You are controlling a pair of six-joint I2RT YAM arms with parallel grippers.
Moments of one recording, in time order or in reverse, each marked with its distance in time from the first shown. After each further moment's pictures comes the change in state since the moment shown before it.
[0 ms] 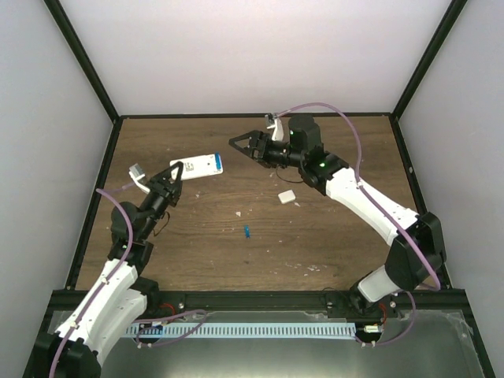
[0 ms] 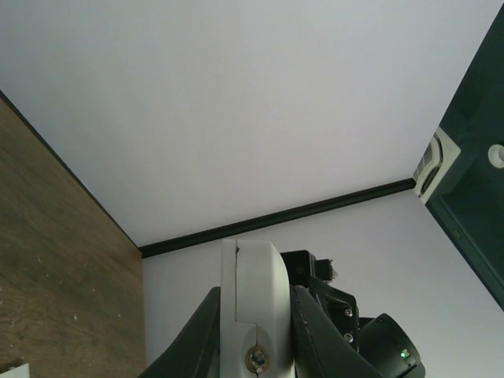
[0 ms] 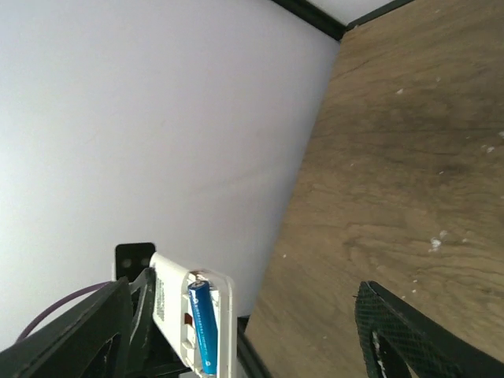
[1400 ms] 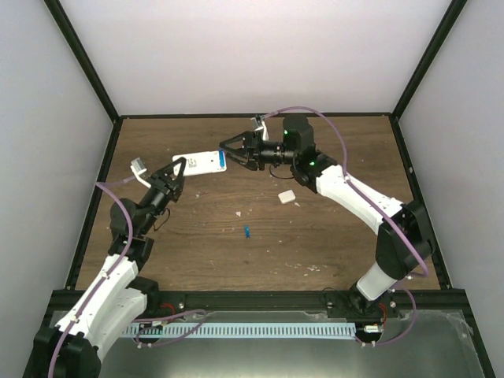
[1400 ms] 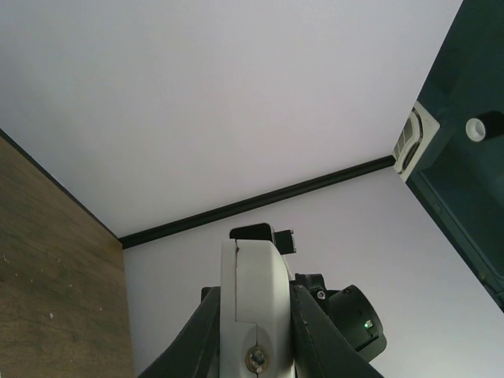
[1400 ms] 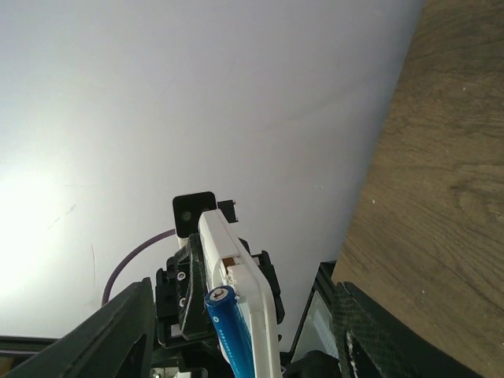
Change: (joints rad) left arm 0.000 0.047 0.039 0.066 0.065 0.000; right arm 0.015 0.098 0.006 0.222 -0.277 0.253
